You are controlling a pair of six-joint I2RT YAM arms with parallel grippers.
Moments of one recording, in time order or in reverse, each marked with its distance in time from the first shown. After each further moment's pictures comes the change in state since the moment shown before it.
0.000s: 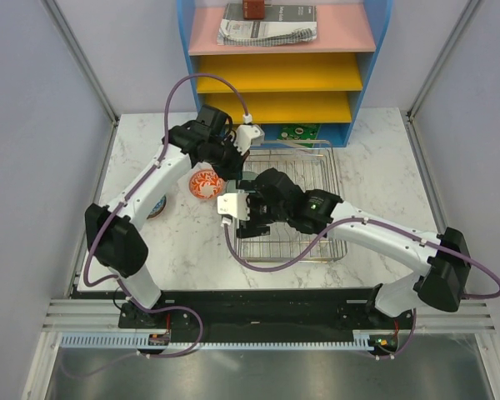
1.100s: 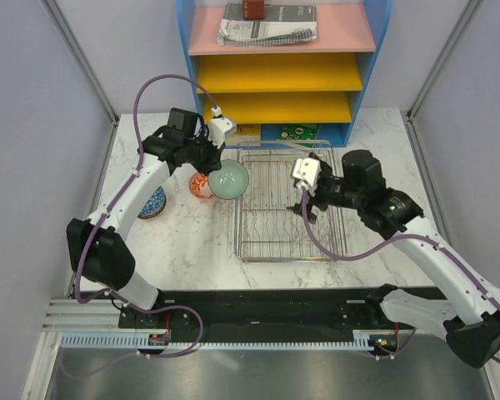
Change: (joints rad) left arm 0.167 -0.139 -0.207 0.220 -0.058 -0.019; right arm -0.484 -0.404 -0.177 -0.014 -0.424 0.184
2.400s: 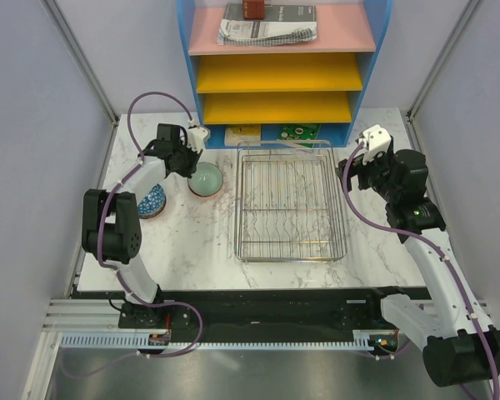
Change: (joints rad) left arm 0.186 0.206 -0.182 0.346 -0.129 0.011; right arm -0.383 -0.092 -0.156 0.225 0.237 0.302
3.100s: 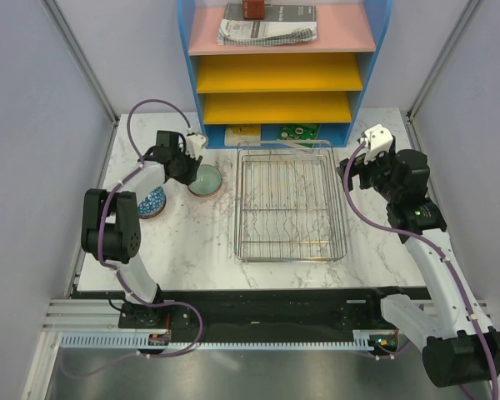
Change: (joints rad) left arm 0.016 0.001 -0.069 0.034 0.004 -0.005; right arm -0.008 -0.004 0.002 0.000 0.000 0.000
